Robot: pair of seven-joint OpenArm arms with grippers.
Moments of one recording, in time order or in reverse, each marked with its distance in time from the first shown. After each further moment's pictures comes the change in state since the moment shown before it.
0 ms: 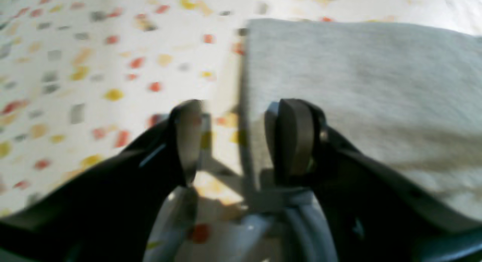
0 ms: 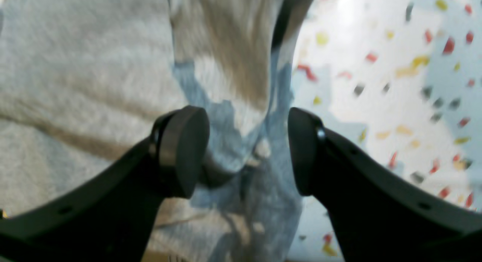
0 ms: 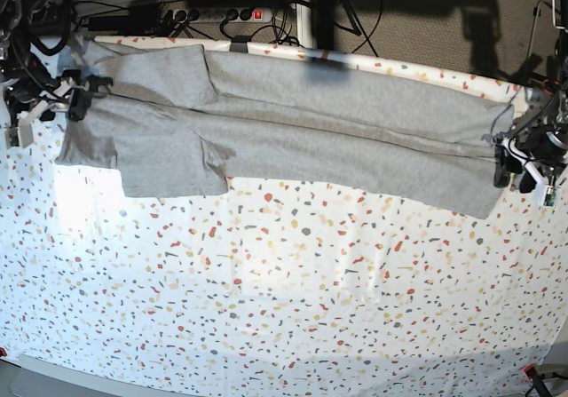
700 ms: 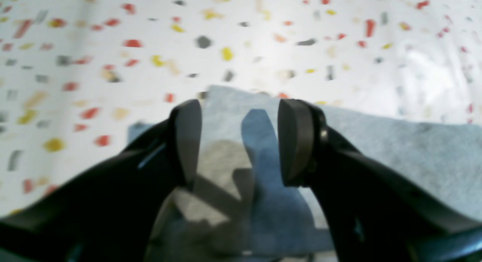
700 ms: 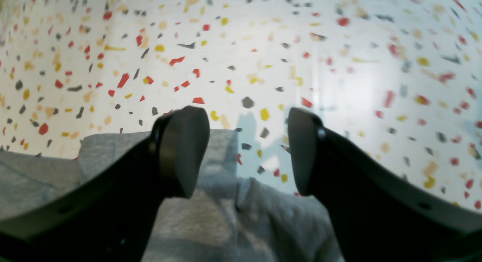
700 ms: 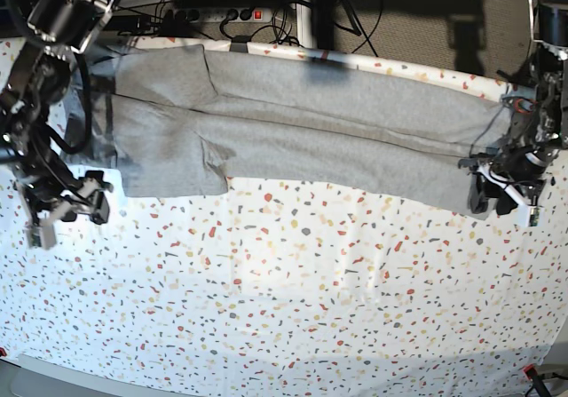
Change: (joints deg) left arm -4.3 7.6 -0.1 0.8 -3.8 2.0 1.6; right arm 23.9 -4.0 -11.3 -7.4 -10.6 0.0 0.8
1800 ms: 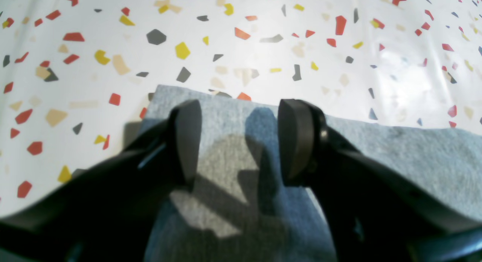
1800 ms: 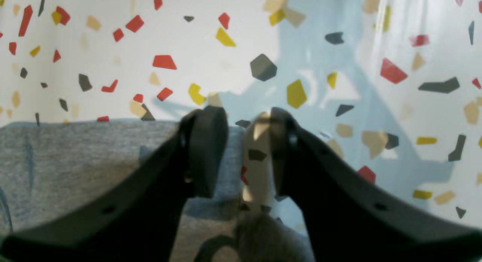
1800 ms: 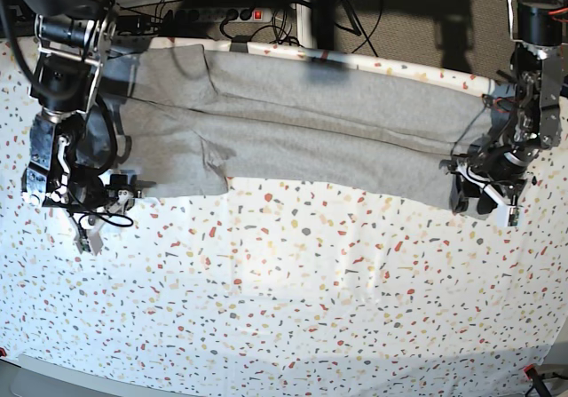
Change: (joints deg) left arm -0.3 4.2 0.0 0.0 3.8 0.2 0.0; right arm 13.2 4.3 -14.6 -33.7 -5.3 -0.1 0.0
